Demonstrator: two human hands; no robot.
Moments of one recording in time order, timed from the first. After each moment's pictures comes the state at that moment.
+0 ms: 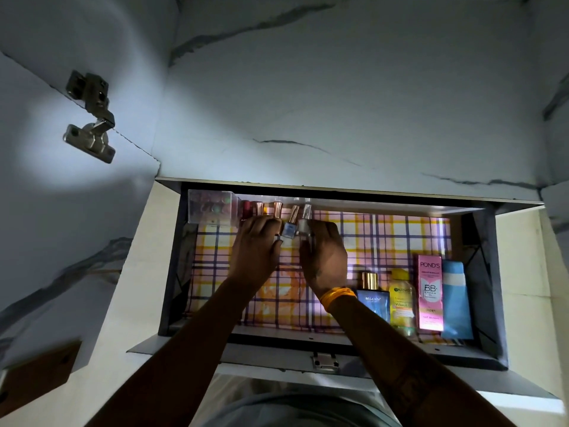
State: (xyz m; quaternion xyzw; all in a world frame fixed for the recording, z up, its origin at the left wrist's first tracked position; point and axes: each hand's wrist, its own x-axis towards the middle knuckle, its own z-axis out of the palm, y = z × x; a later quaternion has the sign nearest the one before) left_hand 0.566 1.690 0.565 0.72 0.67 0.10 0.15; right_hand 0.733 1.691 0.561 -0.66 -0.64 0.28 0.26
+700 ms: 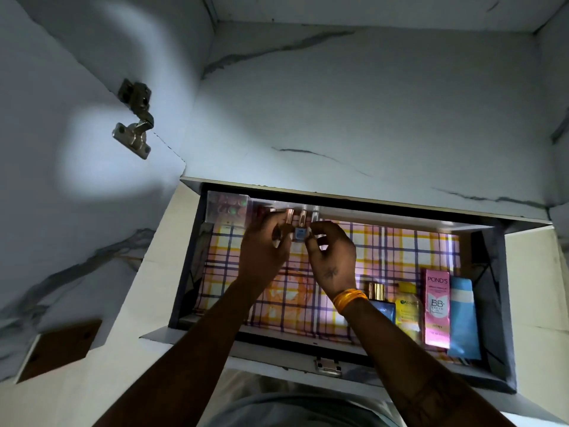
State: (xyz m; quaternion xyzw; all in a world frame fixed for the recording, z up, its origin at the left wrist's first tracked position) left_hand 0.569 1.693 0.599 0.61 0.70 0.29 0.23; right_hand 0.730 1.704 0.593 -0.61 -0.61 0.36 0.35
